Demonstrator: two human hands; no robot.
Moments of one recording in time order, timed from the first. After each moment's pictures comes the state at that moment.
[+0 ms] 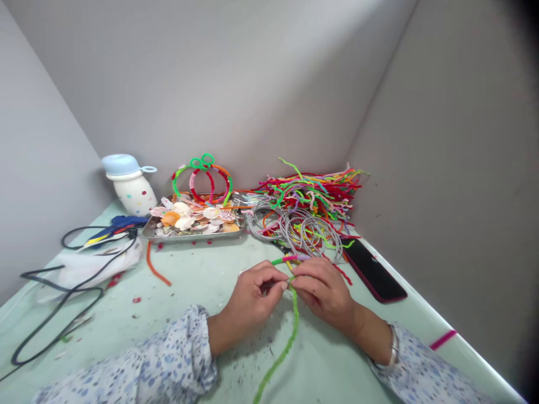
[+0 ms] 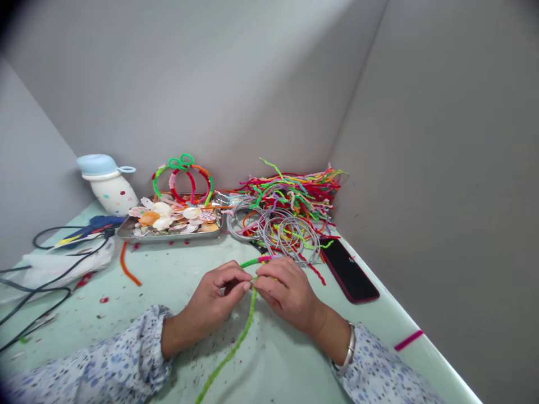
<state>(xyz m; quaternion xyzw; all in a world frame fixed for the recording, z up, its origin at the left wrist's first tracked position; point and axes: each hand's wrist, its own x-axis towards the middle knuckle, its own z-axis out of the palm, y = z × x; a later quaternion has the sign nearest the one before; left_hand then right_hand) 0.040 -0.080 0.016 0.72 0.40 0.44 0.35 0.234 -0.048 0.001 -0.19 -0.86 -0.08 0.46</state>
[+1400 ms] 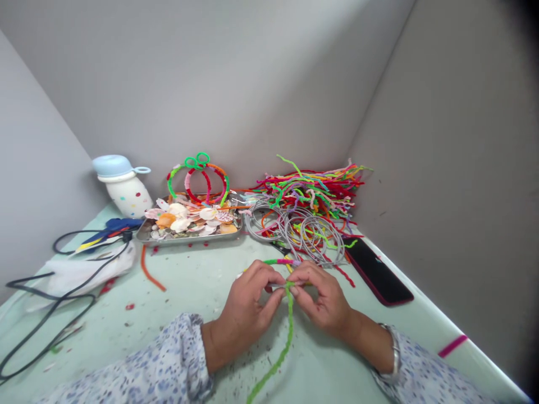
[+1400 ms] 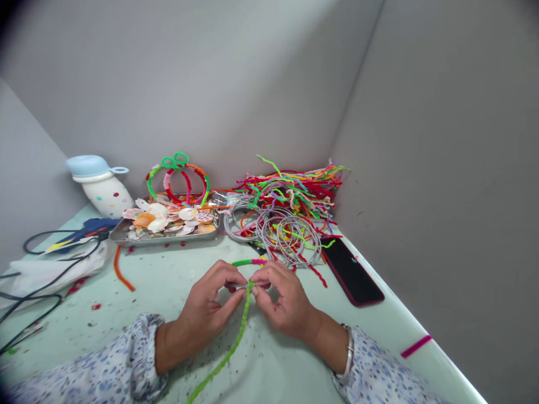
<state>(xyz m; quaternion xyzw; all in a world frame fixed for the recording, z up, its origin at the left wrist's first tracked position) 0.039 -0.080 0.009 0.77 0.39 0.46 0.22 0.225 -0.053 -0.001 -0.28 -0.83 0.16 0.46</state>
